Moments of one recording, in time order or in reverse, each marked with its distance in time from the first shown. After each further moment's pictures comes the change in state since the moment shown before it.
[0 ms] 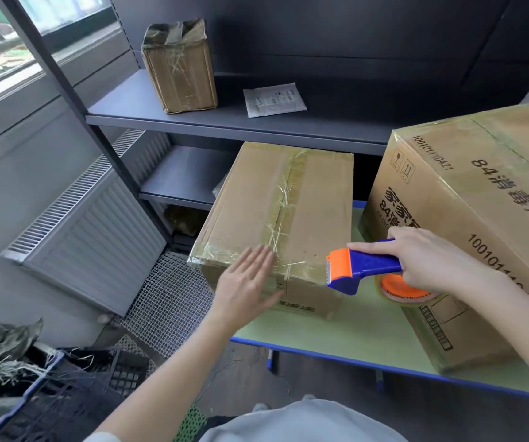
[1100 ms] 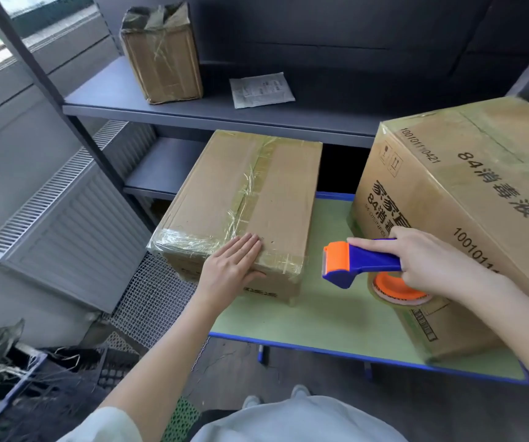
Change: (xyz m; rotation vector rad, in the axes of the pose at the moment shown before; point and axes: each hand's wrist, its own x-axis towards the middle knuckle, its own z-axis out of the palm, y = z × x) left_hand 0.014 -0.021 0.015 -0.065 0.153 0.077; right_hand -0.016 0.004 -0.005 0.107 -0.028 0.100
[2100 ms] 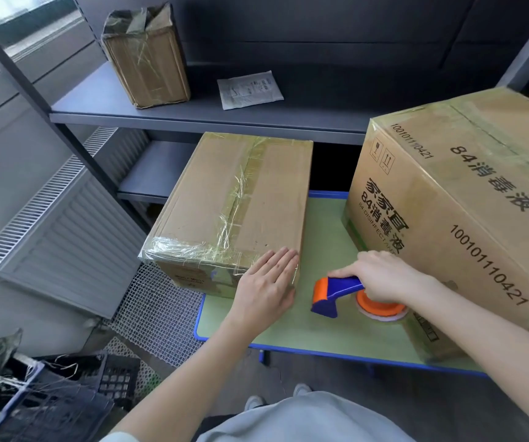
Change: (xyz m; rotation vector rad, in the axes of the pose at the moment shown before) left_hand 0.028 0.080 0.002 -0.173 -0.118 -0.017; right_hand 0.019 -0.021 0.035 -0.244 -0.235 -0.074
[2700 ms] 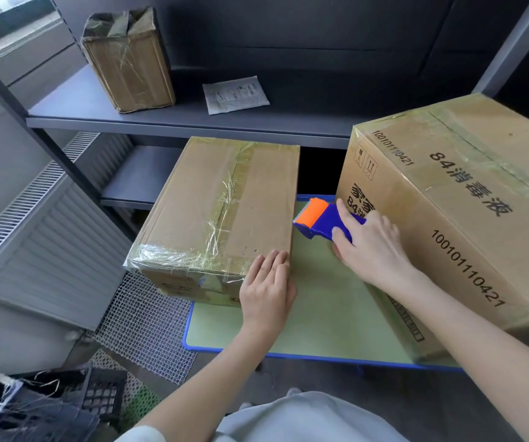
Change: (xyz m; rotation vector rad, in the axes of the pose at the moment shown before) left_hand 0.014 0.025 0.019 -0.040 0.171 -0.253; right_hand 0.006 0.000 -0.022 0.369 0.463 0.458
